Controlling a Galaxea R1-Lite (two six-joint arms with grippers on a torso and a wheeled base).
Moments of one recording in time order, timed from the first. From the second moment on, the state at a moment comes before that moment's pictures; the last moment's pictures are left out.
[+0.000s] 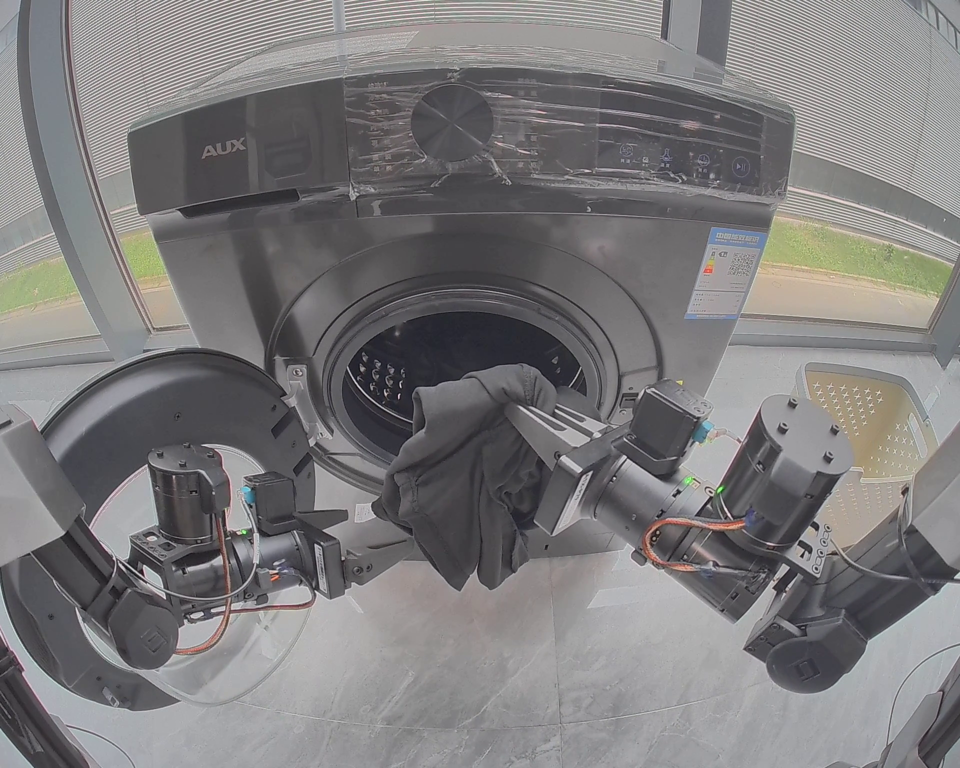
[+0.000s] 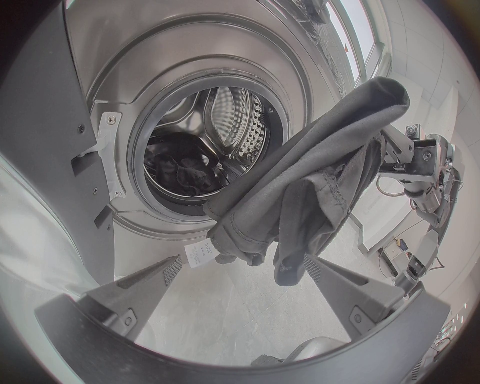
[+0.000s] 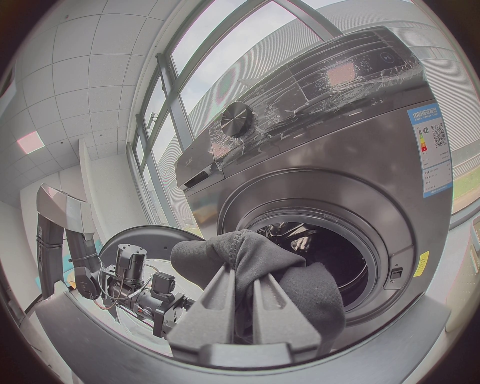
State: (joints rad) left arm -0.35 1.88 -0.43 -1.08 -0.39 -0.13; right arm 0.83 1.91 -0.69 -1.39 -0.10 0.16
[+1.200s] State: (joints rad) left arm -0.42 1.95 -0.48 -1.20 -0.36 -0.13; right arm 0.83 1.89 -0.65 -1.39 -0.08 0.15
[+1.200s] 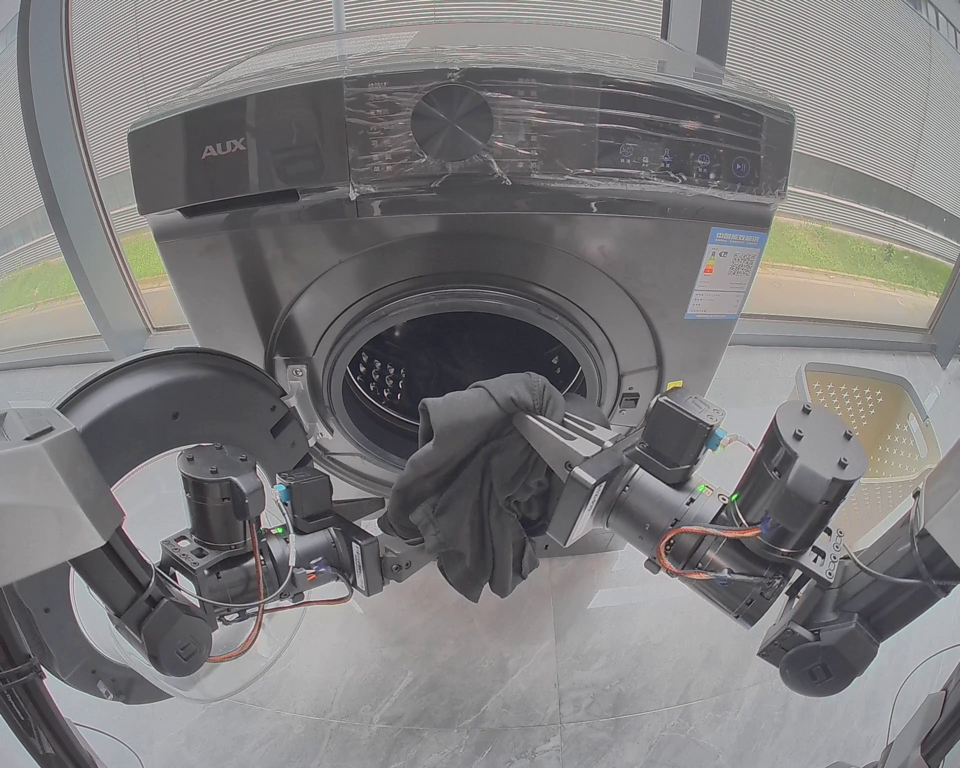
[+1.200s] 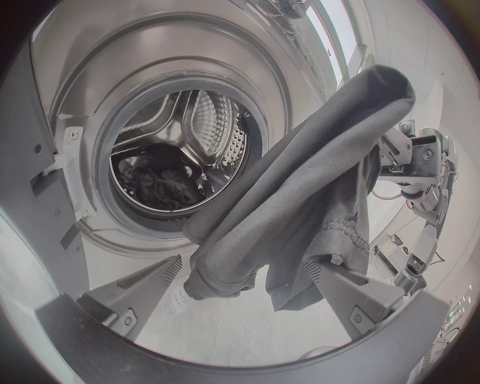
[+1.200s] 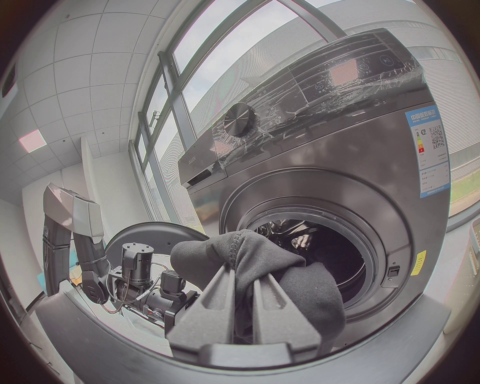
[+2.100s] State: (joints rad) left arm -0.47 2.08 -0.48 -1.50 -0.36 -0.16; right arm 0.84 1.89 -0.64 -1.40 -0.08 0.15
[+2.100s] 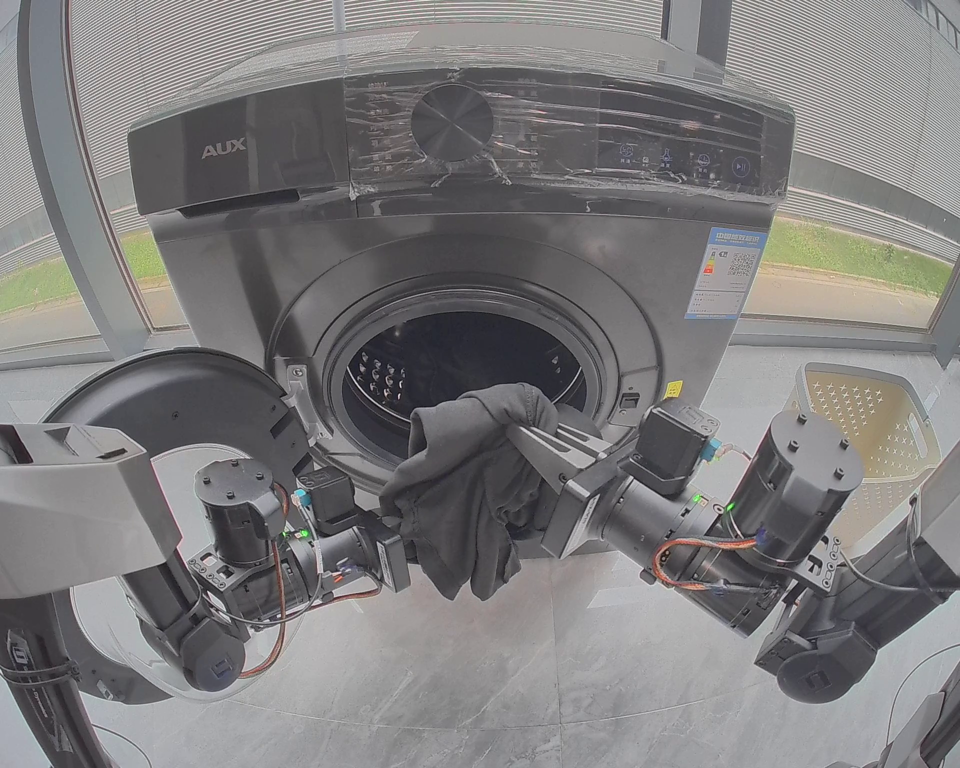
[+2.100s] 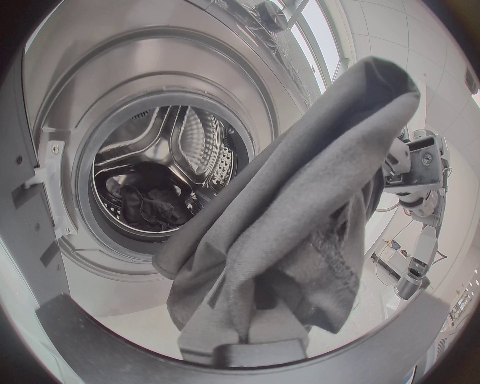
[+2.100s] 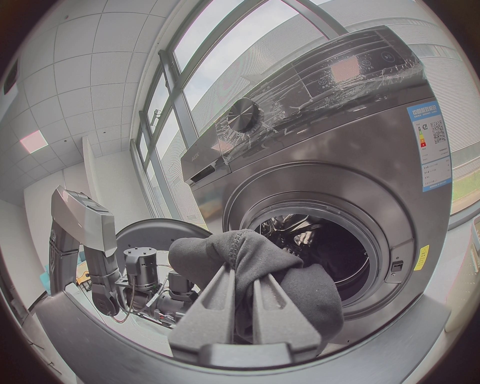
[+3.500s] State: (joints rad) left arm -0.56 1.86 -0.41 -1.50 -0.28 -0.22; right arm 0.74 1.98 -0.52 -1.33 -0.11 0.12
